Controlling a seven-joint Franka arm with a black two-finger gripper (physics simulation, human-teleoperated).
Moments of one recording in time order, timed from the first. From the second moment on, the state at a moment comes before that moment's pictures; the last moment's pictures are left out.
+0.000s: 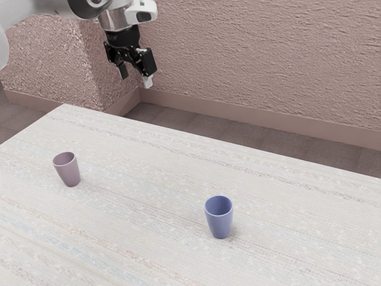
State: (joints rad) arm -0.36 0.16 0.32 -1.34 -0.03 1.60 0.14
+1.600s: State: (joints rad) arm -0.57 0.44 0.28 -1.77 -0.28 2.06 0.01
